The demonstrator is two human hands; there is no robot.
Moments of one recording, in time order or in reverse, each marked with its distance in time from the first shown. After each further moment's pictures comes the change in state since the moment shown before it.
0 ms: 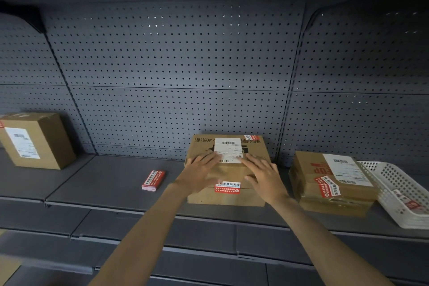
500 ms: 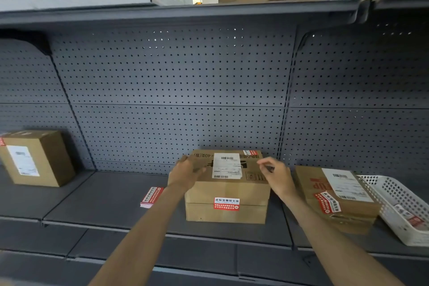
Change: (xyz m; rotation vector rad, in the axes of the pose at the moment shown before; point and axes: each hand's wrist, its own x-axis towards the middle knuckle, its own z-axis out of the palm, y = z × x) left_hand 0.023 -0.016 -0.038 -0.296 0.164 -0.509; right_hand 0.036 0.031 -0.038 0.589 0.161 0.370
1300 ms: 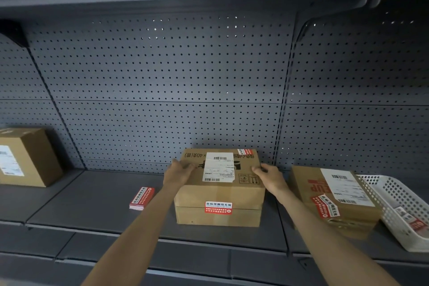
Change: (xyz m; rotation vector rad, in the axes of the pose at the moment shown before) left_hand 0.037 -0.002 0.032 -0.357 -0.044 -0.382; right_hand 0.031 0.034 0.012 0.166 -0.191 0.323
